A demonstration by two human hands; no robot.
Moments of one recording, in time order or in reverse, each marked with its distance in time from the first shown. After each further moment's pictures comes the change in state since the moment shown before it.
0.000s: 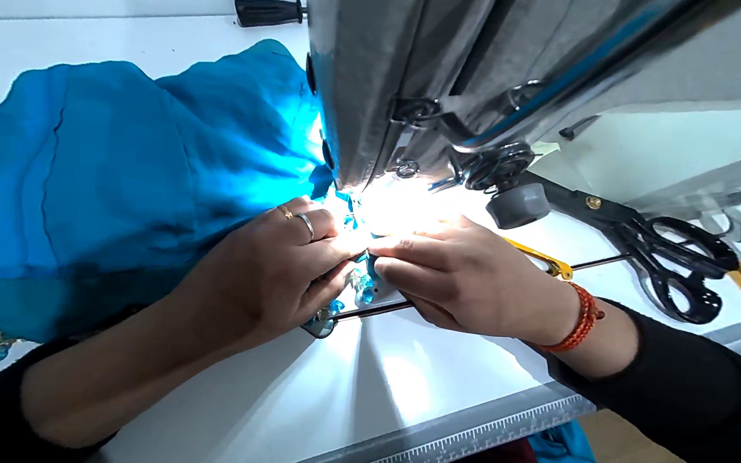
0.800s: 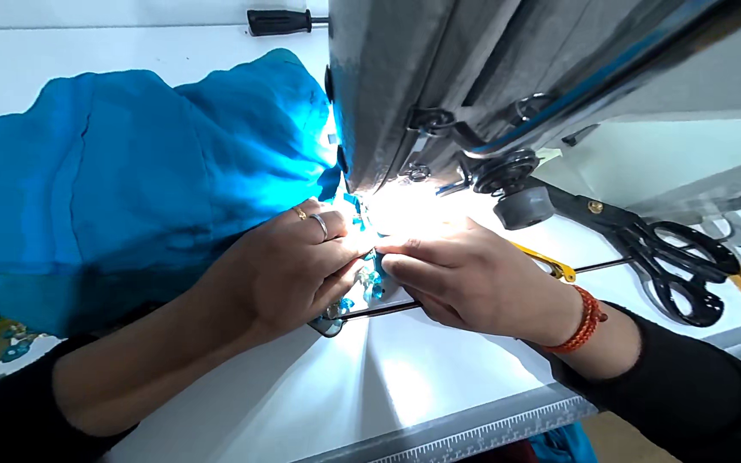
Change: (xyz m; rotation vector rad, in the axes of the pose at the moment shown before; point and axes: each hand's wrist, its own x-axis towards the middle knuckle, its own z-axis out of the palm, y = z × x) left_hand 0.002 -0.002 0.003 0.029 0.003 0.009; right_hand 0.002 -0.001 0.000 0.005 0.022 0.022
